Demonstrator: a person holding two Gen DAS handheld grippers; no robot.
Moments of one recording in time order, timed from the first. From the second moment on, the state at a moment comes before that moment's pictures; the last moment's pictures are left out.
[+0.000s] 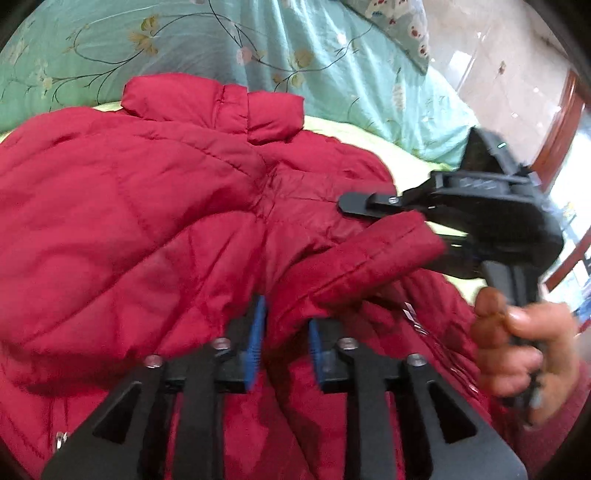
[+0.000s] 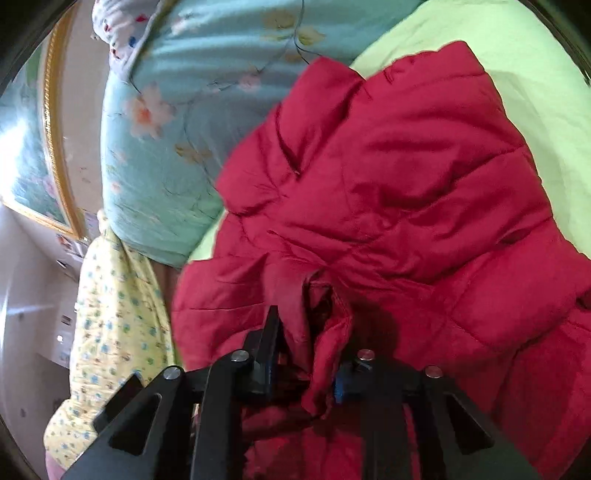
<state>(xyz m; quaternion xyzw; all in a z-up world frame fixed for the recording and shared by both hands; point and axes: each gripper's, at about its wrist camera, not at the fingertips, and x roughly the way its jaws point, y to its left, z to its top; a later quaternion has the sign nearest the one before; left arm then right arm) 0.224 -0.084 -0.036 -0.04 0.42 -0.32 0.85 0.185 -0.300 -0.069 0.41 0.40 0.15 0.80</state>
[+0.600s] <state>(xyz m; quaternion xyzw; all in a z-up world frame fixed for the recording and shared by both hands) 0.294 0.005 0.000 -0.11 0.40 -0.21 0.89 0.173 -0.326 -0.016 0.29 0.37 0.11 0.88</state>
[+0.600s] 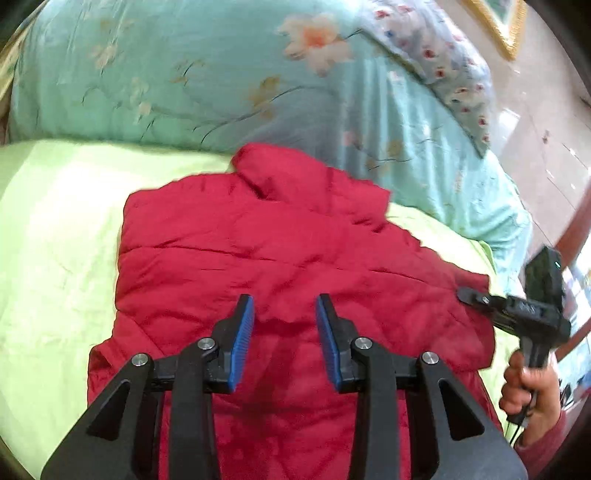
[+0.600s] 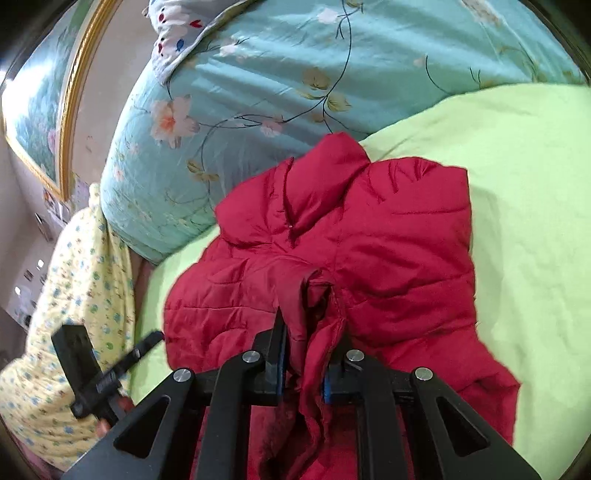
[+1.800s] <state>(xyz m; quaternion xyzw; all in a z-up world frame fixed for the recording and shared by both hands) 0.293 0.007 -0.023 -0.07 0.41 -0.19 0.89 0.183 -0.283 -0.078 0.15 0.40 0.03 0.91</state>
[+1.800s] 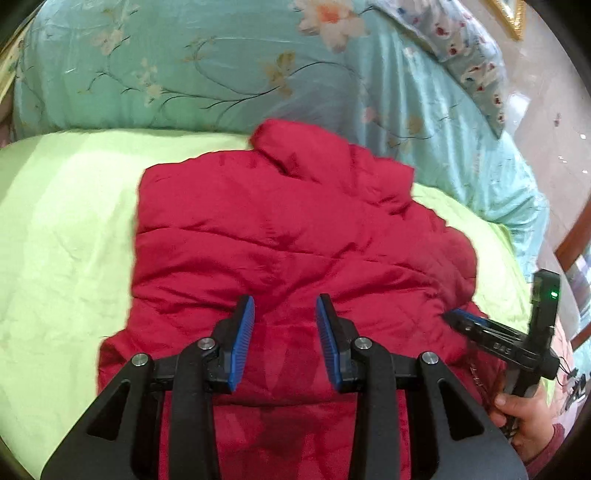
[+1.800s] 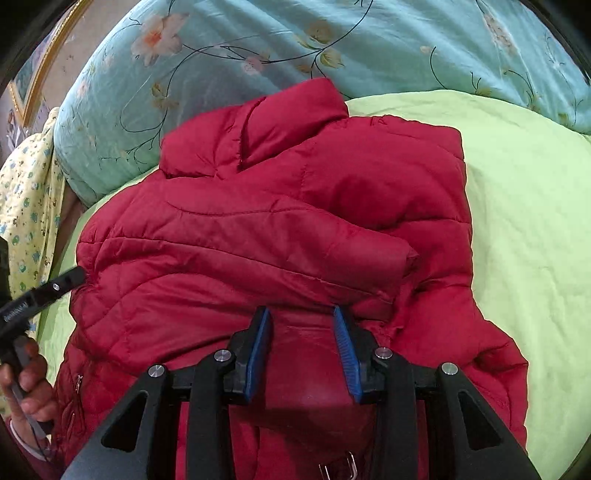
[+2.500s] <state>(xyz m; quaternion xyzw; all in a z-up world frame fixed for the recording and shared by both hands) 0.301 0.020 -0.063 -0.10 0.44 -0.19 0.87 0.168 -0.298 -0.088 0.17 0.40 0.02 0.90</state>
